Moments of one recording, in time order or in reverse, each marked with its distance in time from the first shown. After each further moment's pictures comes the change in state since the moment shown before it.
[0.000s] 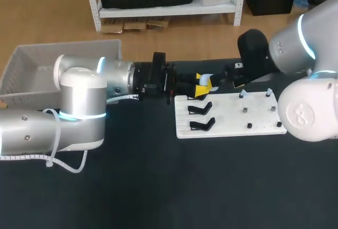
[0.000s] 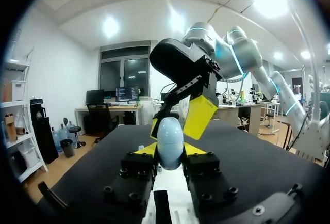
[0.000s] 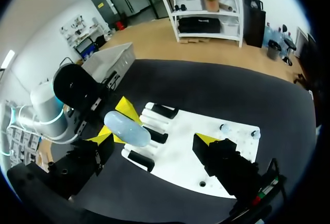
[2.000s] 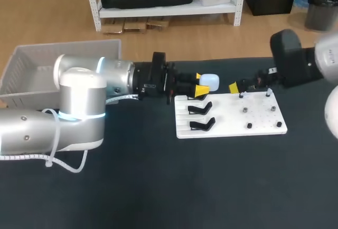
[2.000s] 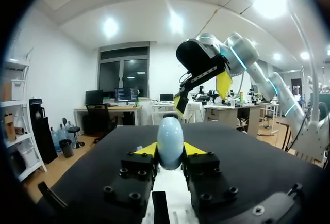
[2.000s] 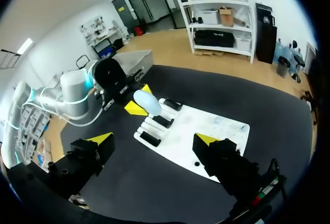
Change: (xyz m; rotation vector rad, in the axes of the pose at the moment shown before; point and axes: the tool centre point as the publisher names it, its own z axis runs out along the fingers) left arm -0.001 -0.002 0.000 0.006 -0.005 -0.002; right arm 0.030 0.007 -0.072 -0.100 -0.069 -0.119
